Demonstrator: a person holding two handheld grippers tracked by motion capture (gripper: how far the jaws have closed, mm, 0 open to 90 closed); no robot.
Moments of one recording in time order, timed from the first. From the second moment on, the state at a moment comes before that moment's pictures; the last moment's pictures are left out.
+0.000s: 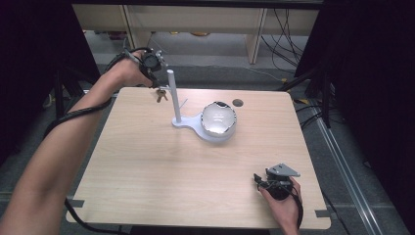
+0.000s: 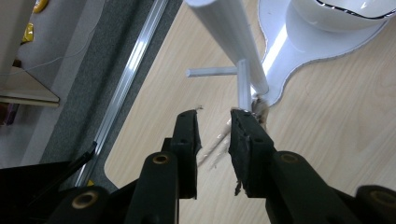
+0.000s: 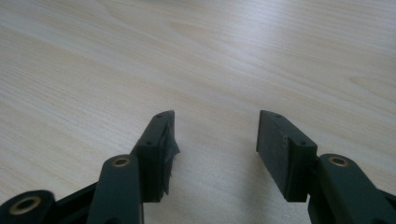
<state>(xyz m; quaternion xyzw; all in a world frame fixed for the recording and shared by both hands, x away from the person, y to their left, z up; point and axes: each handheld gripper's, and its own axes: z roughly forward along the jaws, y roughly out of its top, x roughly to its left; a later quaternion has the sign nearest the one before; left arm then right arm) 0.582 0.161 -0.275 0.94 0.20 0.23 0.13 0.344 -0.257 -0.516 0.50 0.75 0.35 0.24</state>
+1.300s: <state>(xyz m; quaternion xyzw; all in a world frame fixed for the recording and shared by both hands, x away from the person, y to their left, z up) 0.519 0.199 -0.292 0.90 0.25 0.25 0.25 0.344 -0.259 -0.516 0.49 0.76 0.35 0.24</state>
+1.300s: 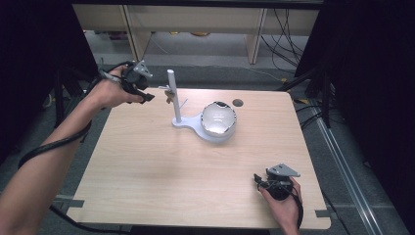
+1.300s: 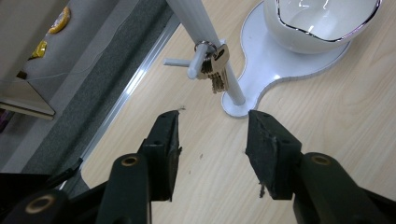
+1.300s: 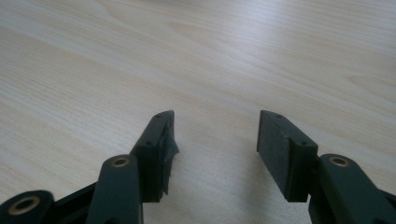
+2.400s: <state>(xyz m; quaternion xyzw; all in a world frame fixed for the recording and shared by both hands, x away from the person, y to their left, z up) 0.391 0.231 -0.443 0.80 0.34 0.27 0.42 0.343 -0.259 -0.516 0.50 0.75 0.35 0.24</state>
